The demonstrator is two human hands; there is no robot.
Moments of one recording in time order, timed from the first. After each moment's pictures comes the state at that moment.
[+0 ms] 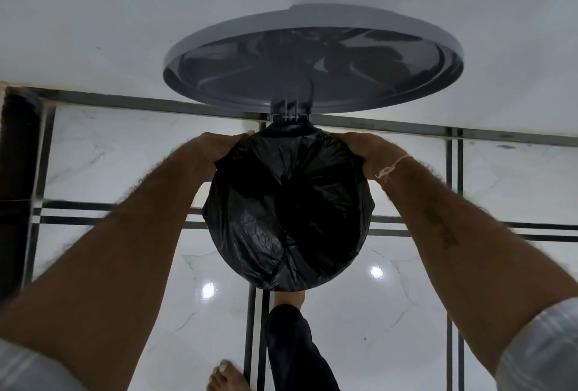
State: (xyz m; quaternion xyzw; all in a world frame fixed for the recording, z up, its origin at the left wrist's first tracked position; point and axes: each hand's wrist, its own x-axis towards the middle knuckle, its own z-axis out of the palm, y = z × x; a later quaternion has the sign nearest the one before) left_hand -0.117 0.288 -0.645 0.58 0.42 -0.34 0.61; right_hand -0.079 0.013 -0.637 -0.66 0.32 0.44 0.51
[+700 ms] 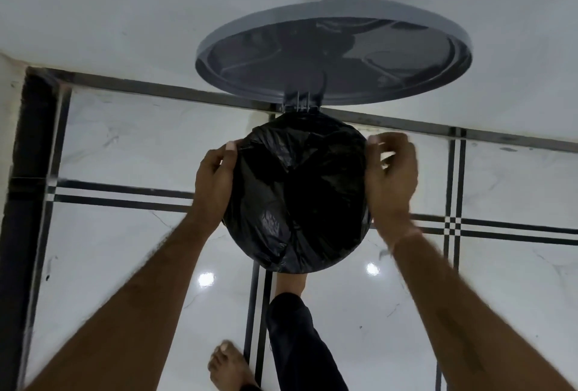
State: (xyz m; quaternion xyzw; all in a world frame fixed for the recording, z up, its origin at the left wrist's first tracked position) left_hand -0.219 0.280 -0.644 0.67 0.33 -0.12 0.65; right_hand -0.177 0.020 -0.594 -0.88 0.22 0.03 0.41
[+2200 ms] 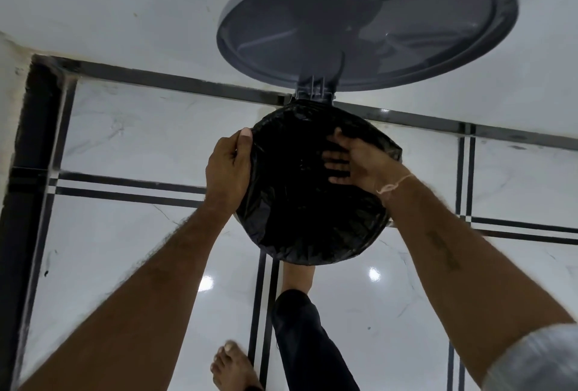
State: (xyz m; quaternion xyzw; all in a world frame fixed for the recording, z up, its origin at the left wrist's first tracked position) left_hand -0.220 0.275 -0.652 0.81 0.29 -0.07 0.50; right_hand -0.137 0.045 -0.642 -0.62 0.32 0.44 0.56
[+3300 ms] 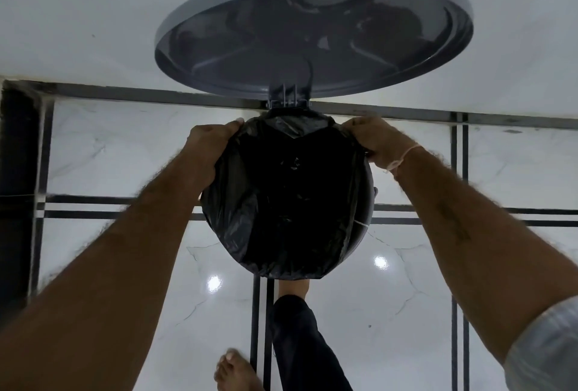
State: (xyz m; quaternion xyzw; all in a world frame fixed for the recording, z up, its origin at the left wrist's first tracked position) left_hand -0.139 0.281 -0.640 0.62 0.43 -0.23 0.61; right_hand -0.085 -0.002 -0.640 -0.77 0.24 0.37 0.46
